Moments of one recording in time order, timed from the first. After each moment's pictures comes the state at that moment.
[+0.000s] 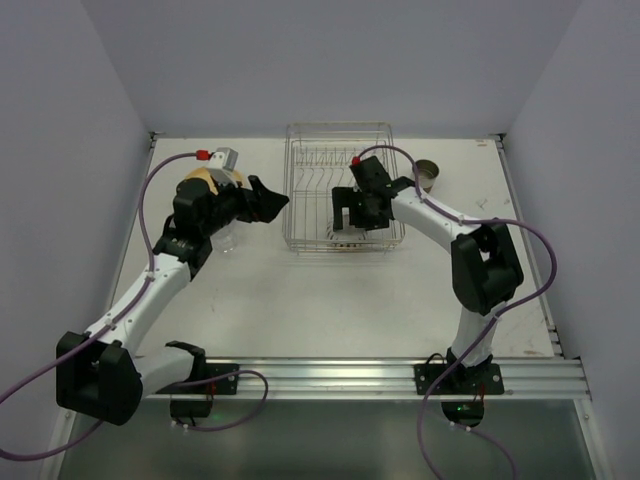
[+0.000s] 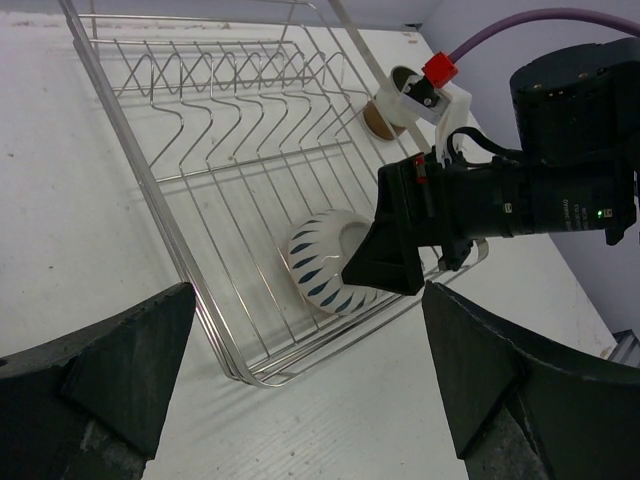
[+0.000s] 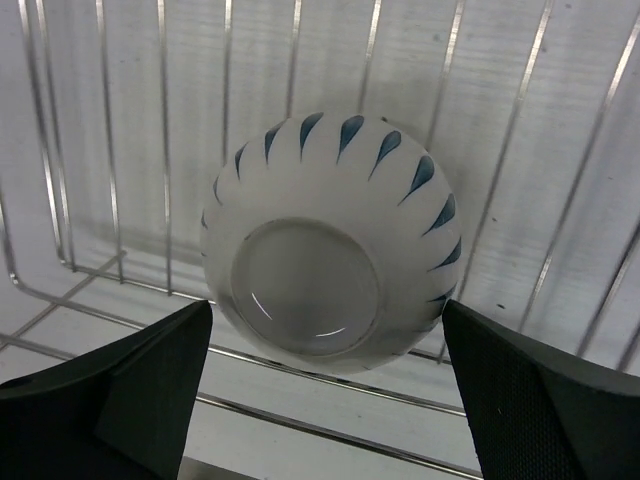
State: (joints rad) left arm -0.26 1.14 0.82 0.12 0.38 -0.43; right arm 0.52 1.86 1.43 -0.60 0.03 0.42
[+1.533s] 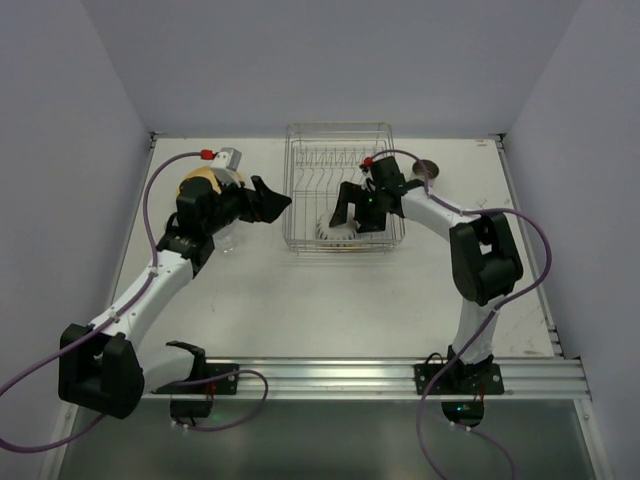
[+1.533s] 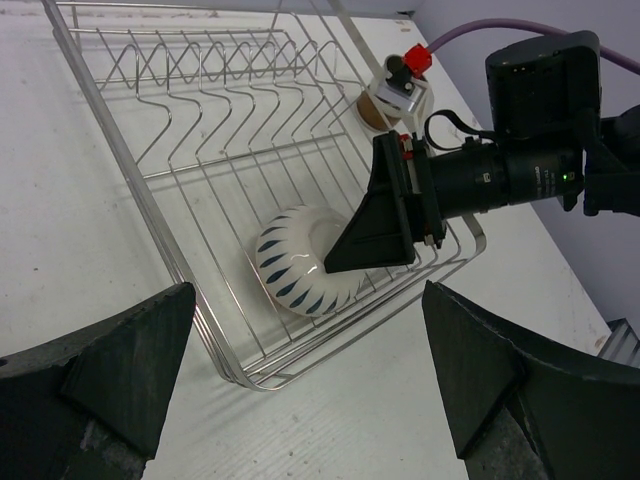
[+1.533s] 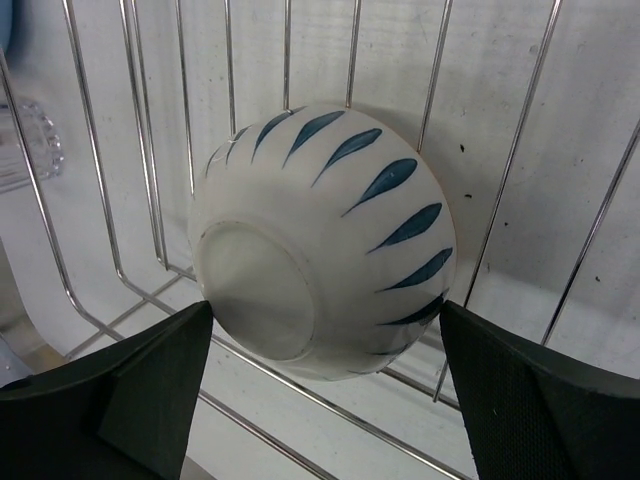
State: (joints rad) left arm -0.26 1.18 0.82 0.14 0.42 -0.43; right arm 0.41 1.91 1.35 -0.41 -0.35 0.52
